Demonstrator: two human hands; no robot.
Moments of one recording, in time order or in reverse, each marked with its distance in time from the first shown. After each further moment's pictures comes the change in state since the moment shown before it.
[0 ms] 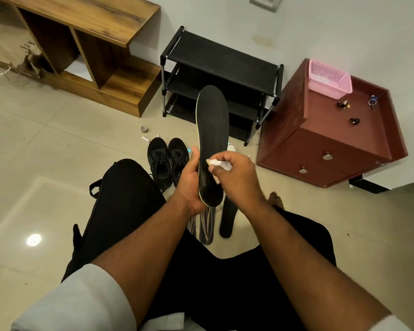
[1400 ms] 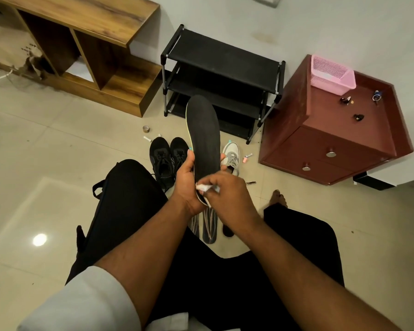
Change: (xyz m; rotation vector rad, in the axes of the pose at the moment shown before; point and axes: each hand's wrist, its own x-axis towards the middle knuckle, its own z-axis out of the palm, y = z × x) left_hand 0.003 0.006 -0.009 -0.118 0.076 0.005; right_hand -0.030 0.003 0.012 -0.219 -0.146 -0.170
